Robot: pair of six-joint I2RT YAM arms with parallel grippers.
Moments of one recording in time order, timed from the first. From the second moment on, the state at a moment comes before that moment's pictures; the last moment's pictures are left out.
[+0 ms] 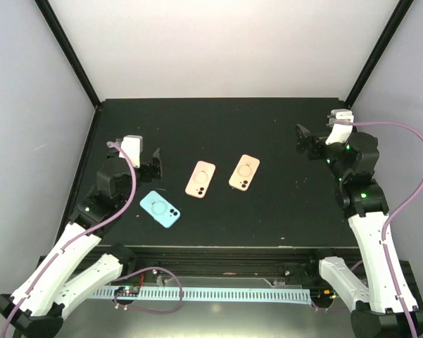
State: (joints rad) left arm -0.52 0.70 0.83 -0.40 -0.42 -0.14; right arm 0.10 0.84 1.02 -0.35 -0.14 0.11
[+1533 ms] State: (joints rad) left arm -0.76 2.21 1.69 -0.44 0.23 -0.43; right arm 0.02 1.35 0.99 -0.57 -0.53 -0.26
